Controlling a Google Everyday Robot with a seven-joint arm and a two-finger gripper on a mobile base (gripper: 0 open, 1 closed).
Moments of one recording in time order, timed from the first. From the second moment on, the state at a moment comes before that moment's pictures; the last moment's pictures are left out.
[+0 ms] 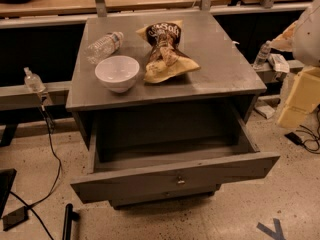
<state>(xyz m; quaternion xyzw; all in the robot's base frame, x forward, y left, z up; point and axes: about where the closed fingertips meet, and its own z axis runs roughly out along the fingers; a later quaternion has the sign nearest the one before) 0.438 -0.213 0.988 -0.60 0.78 -0.05 0.18</state>
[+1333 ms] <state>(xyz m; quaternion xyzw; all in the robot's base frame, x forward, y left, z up) 0.442 -0.187 0.854 -0.61 0.75 0.11 0.22</state>
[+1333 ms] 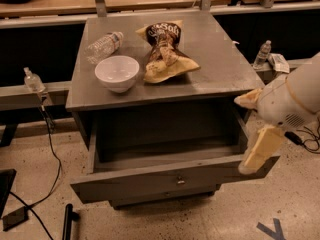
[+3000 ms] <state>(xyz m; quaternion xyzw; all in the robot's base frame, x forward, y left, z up) 0.384 -0.147 0.721 -0.64 0.68 0.29 0.20</state>
